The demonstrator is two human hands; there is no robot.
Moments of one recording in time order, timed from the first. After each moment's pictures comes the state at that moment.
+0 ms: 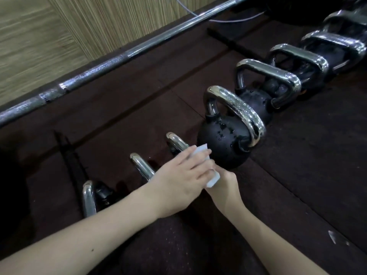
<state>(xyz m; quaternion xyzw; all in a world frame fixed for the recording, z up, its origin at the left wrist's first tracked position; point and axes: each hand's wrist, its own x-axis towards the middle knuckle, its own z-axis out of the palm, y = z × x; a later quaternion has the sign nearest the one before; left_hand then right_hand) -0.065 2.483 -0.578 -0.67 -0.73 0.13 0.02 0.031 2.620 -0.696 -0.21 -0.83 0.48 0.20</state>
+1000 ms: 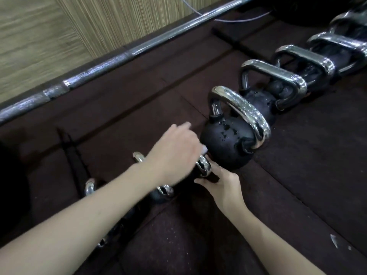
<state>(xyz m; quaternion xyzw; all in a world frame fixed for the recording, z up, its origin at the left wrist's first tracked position) -0.097 2.509 -0.552 -0.55 -0.83 0.04 -0.08 0.034 2.621 -0.693 -0.23 -0.81 0.50 0.21</state>
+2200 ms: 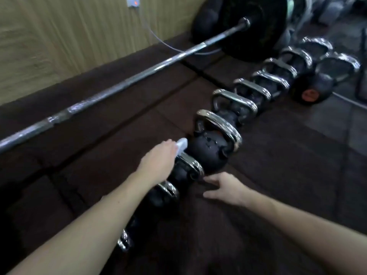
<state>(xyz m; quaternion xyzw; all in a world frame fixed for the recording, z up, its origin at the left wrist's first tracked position) -0.133 2.467 -0.532 -0.47 -0.86 -0.13 -0.12 0.058 2.627 -0.577 -0.26 -0.89 0.35 -0.14</state>
